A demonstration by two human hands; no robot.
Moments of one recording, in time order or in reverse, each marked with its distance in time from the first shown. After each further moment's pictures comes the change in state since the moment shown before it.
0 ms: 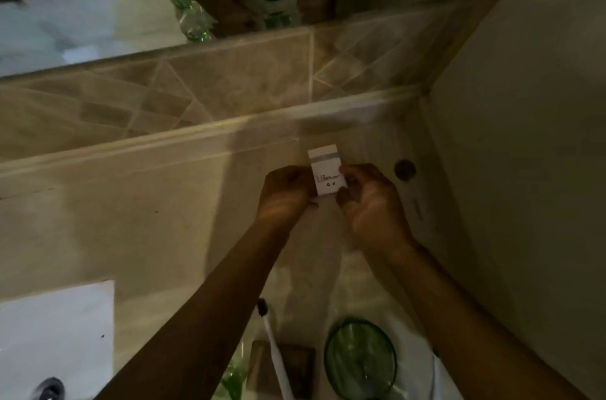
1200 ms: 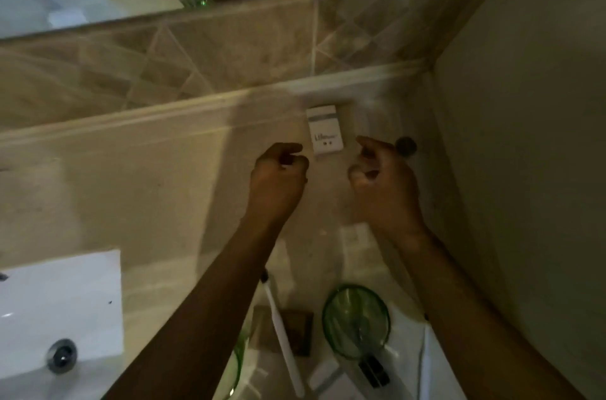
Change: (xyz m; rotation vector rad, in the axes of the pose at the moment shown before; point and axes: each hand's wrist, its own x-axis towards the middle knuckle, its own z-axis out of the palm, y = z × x) left_hand -0.028 -0.008 -0.014 0.175 0.122 0.101; right_hand -0.025 -0.017 -0.026 0.130 0.027 0.153
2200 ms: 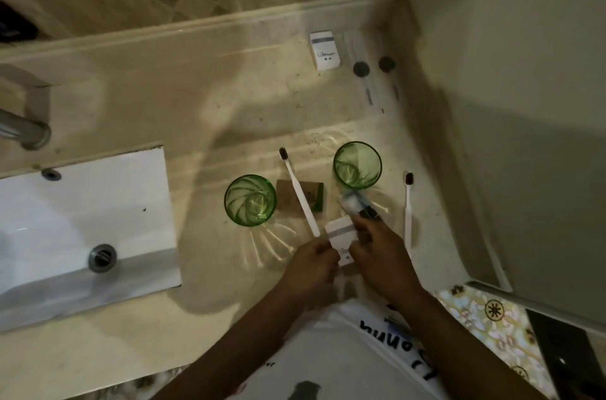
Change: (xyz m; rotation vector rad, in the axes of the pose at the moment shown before) left_hand -0.264 -0.170 -0.036 -0.303 -0.547 -0.470; right_hand -0.296 0.081 0.013 -0.211 -0.174 0.112
